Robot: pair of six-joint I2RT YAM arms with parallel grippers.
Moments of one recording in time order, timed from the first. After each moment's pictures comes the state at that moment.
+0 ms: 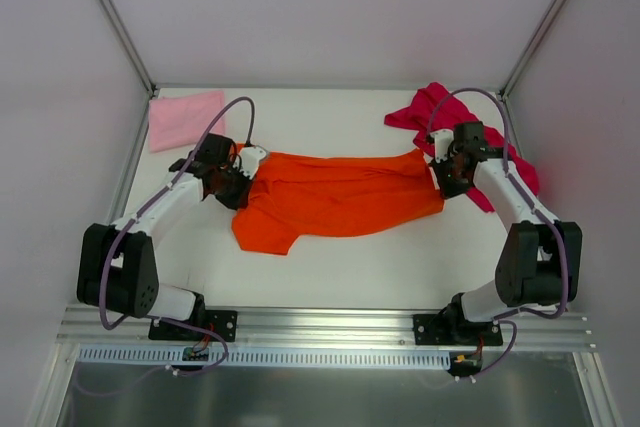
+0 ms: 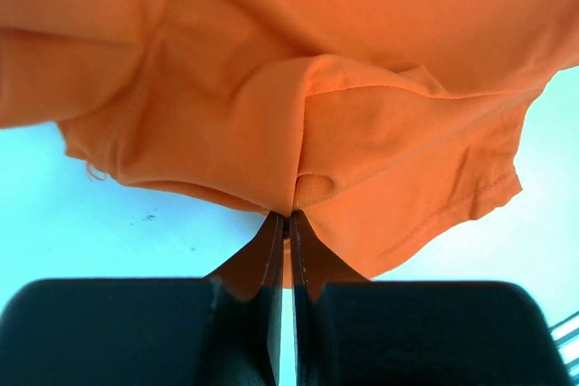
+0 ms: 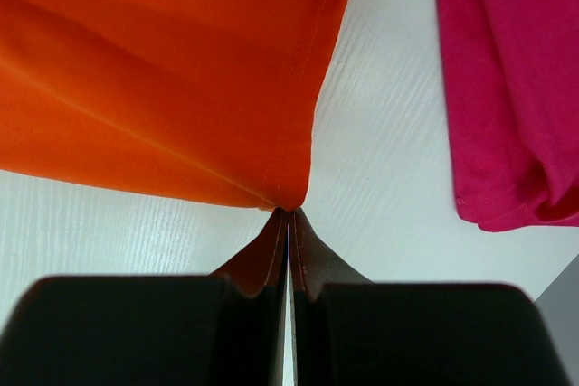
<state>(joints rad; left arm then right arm) -0.23 1.41 0.91 -0.62 0.28 0.36 0.06 1.49 1.09 -0.75 -0.06 -0.34</state>
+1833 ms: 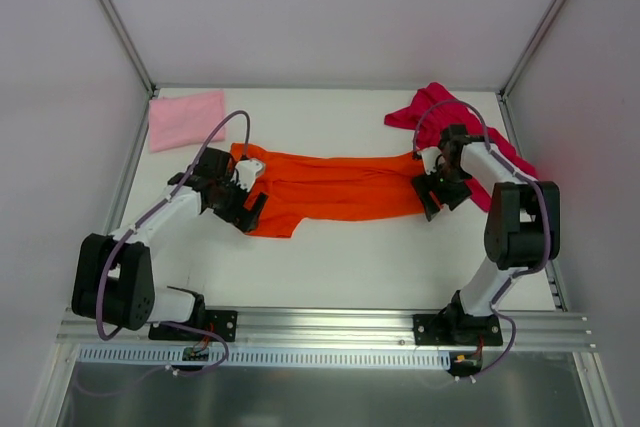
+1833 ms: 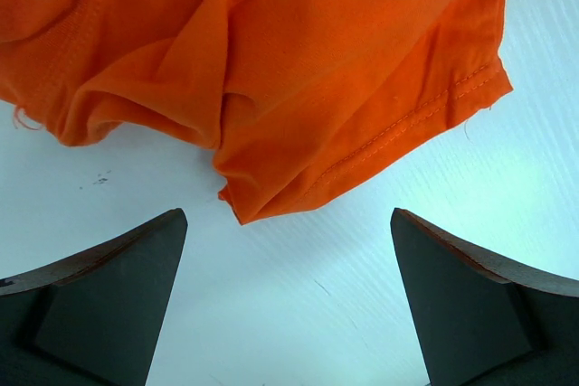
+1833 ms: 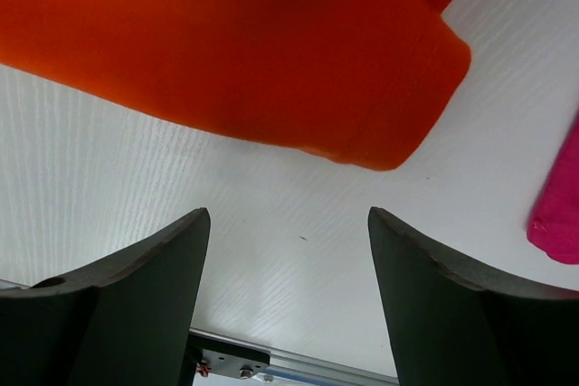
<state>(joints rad) -0.23 1.33 0.80 -0.59 0.26 0.31 0.07 1.73 1.20 -0.95 -0.08 -0.45</state>
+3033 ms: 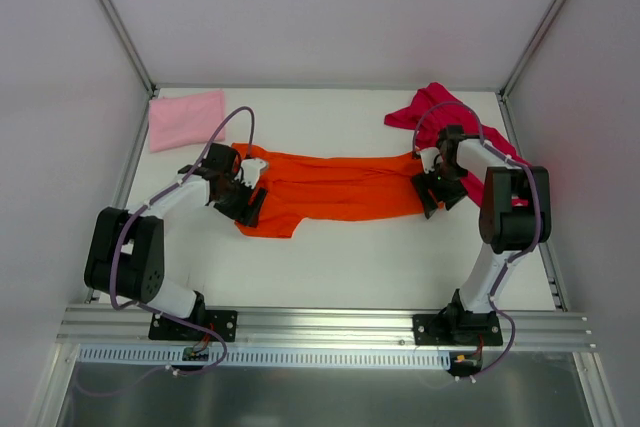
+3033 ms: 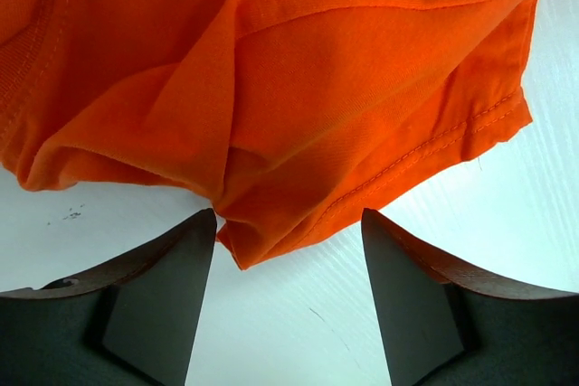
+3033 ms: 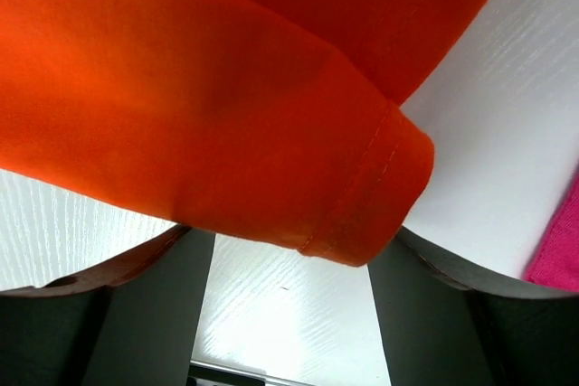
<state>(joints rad) -0.23 1.49 0.85 -0.57 0.28 0.26 0.05 1.87 1.24 -0.88 -0.09 -0.44</state>
